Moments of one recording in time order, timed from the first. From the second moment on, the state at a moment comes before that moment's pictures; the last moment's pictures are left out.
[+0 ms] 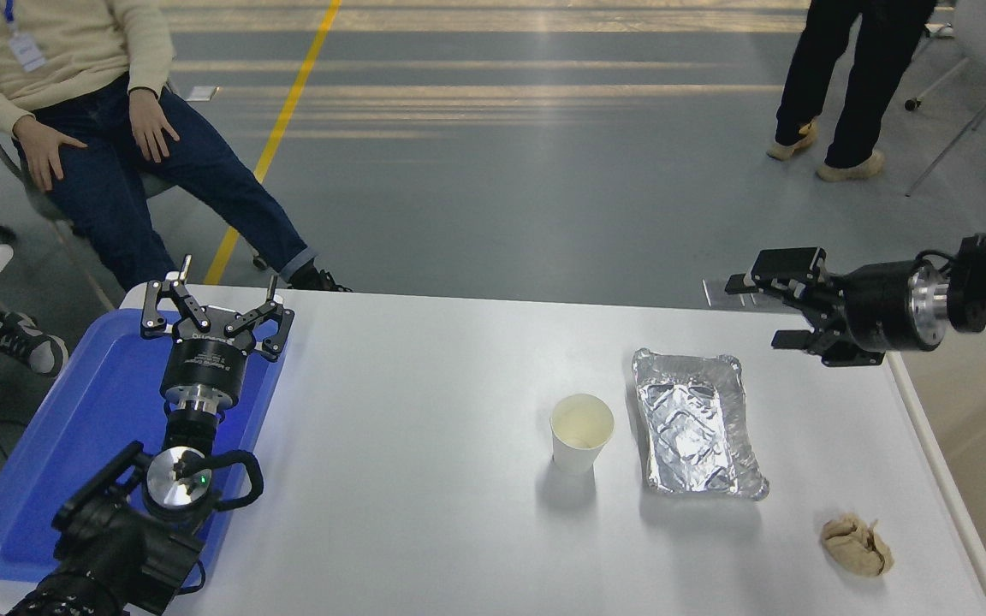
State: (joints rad) left arm -0.50 0.11 -1.16 -0.54 -0.09 -0.64 -0.35; right arm 1.57 -0.77 -0.63 1.26 -0.36 0.43 0.07
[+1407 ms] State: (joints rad) left arm -0.50 0.10 -1.16 -0.54 -0.09 -0.64 -0.36; right arm 2.32 -0.22 -1.19 1.51 -0.15 0.69 0.03
